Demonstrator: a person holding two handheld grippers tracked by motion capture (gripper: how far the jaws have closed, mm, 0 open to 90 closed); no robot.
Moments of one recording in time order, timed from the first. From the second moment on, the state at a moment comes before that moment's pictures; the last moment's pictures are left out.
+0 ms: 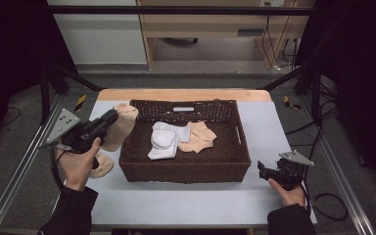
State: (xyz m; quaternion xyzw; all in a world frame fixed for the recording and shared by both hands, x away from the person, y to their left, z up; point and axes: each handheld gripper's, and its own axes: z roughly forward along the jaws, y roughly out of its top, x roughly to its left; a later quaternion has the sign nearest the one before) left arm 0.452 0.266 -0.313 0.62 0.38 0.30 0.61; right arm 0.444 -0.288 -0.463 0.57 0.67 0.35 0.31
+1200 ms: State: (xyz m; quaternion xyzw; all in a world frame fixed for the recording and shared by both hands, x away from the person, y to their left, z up) left arm 0.460 0.336 -0.394 0.63 0.50 0.30 0.51; right arm 0.443 -0.288 -0.461 0.57 0.67 0.36 0.31
